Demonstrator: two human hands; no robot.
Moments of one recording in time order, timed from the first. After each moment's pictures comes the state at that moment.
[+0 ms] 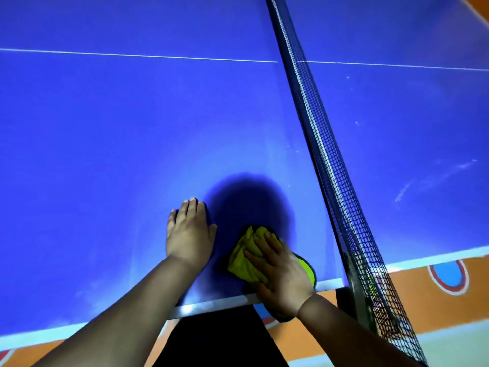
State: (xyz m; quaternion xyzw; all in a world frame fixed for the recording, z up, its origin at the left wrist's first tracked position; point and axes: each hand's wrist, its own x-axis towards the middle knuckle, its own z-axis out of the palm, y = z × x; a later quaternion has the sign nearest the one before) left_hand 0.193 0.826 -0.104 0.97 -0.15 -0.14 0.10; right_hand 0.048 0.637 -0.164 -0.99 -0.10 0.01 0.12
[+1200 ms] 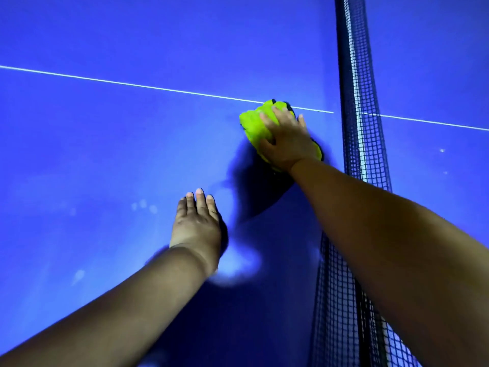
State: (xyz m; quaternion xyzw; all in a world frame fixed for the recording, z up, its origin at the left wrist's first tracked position) left_hand 0.477 0.685 -0.124 0.91 -0.17 -0.33 -0.21; right_hand 0.617 0.466 -0.190 -1.00 -0.05 0.02 0.06
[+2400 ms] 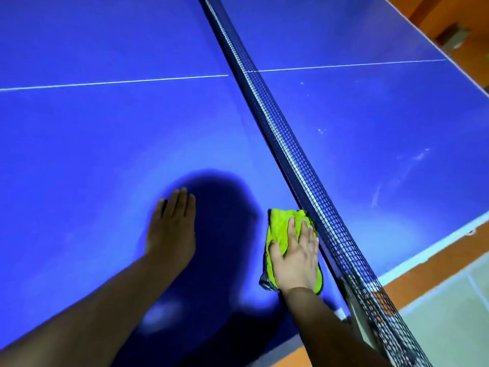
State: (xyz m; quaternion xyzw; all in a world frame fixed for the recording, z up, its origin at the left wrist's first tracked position) left_hand 0.325 0.765 -0.147 0.93 -0.38 -0.03 0.02; right_hand 0.144 0.587 -0.167 -0.89 0.44 -0.01 0.13
